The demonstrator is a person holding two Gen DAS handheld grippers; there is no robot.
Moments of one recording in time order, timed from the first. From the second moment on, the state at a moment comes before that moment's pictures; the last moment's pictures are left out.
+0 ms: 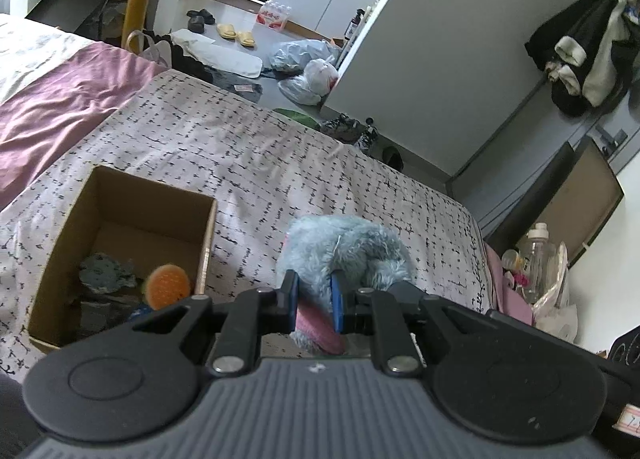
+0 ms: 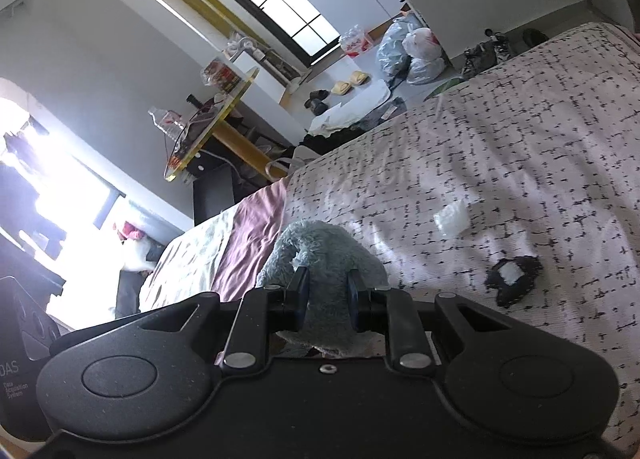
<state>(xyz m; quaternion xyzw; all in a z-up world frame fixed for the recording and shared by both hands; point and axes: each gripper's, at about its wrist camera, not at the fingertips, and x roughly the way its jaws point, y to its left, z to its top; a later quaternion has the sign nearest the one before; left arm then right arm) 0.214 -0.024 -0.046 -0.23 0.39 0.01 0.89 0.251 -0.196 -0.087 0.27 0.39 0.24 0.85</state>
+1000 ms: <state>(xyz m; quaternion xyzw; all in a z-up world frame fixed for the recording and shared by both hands) 0.223 0.117 -0.080 -0.30 0.40 0.07 0.87 0.282 -0.056 -0.104 0.22 0.44 0.27 0.83</state>
